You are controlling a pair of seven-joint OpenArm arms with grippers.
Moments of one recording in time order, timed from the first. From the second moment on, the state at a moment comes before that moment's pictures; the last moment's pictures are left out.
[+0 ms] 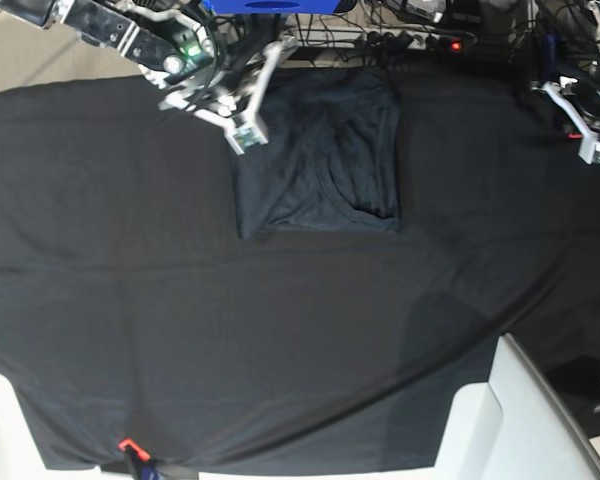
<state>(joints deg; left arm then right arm) 24.8 -20.6 -37.9 82.4 -11.1 -41.1 34.7 -6.8 22.2 -56.8 100.6 26.3 -26.7 -46.3</state>
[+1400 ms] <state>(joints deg) 13.8 -6.3 -19.6 68.0 -44.5 -42.8 39.9 -14.1 22.3 -34.8 104.7 26.4 -26.8 -39.9</state>
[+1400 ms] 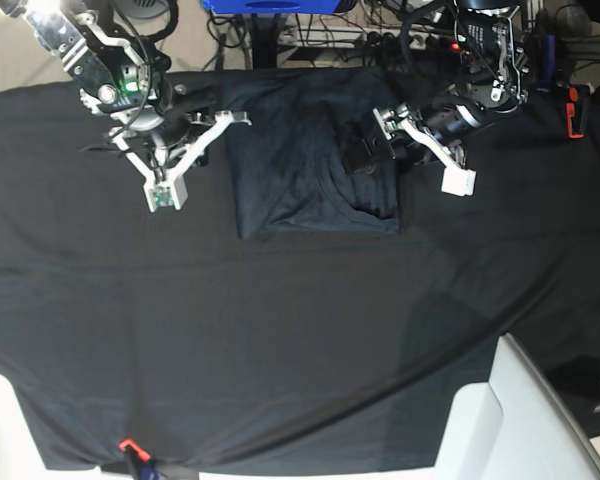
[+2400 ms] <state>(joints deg) 10.8 -7.0 -19.4 58.2 -45.6 -44.1 39.1 -14.1 22.1 -34.8 104.7 26.3 -26.8 -39.9</state>
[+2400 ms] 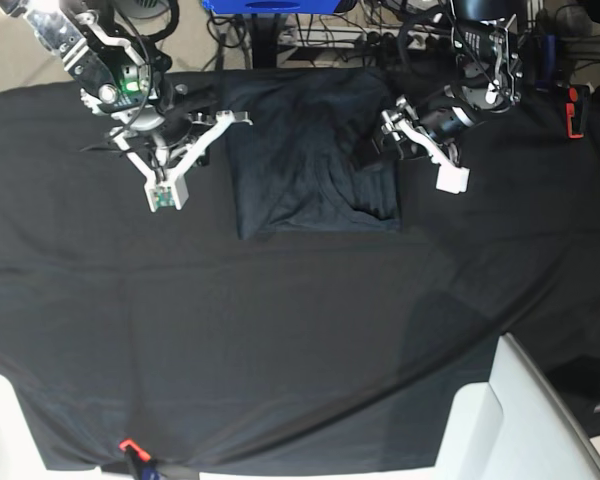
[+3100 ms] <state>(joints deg) 12.7 -14.4 -14.0 62.7 -45.0 -43.1 44.7 -14.9 22.0 -34.7 104.6 26.3 -26.8 -39.7</state>
